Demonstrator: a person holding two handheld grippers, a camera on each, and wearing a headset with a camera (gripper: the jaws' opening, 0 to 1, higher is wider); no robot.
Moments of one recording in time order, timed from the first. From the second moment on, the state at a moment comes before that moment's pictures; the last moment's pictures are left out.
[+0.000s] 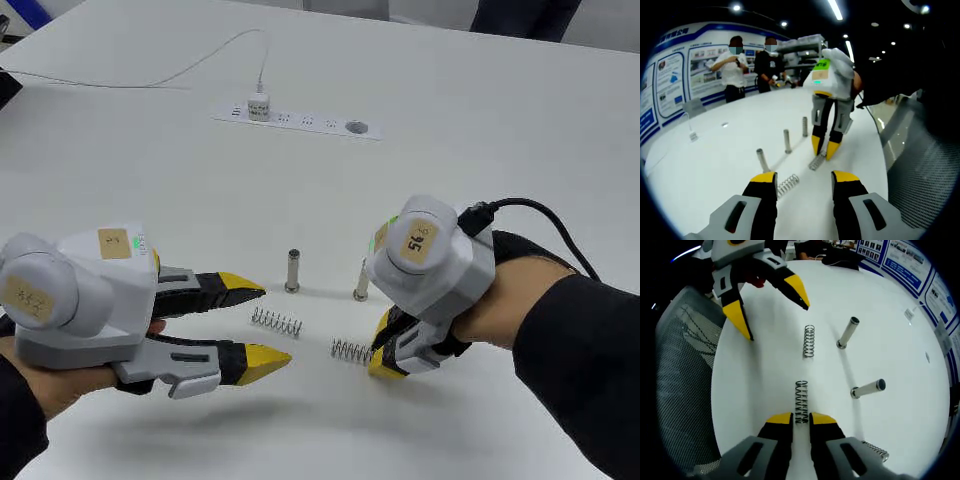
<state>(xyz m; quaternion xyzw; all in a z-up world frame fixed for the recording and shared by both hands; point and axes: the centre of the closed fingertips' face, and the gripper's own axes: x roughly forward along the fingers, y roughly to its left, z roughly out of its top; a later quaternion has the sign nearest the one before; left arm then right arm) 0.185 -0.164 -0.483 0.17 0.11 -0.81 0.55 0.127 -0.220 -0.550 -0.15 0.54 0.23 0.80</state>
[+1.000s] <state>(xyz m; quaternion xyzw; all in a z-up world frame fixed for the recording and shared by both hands) 0.164 -0.179 -0.486 0.20 0.10 -0.84 0.50 0.131 -0.216 -0.516 -0.16 0.51 0.23 0.81</state>
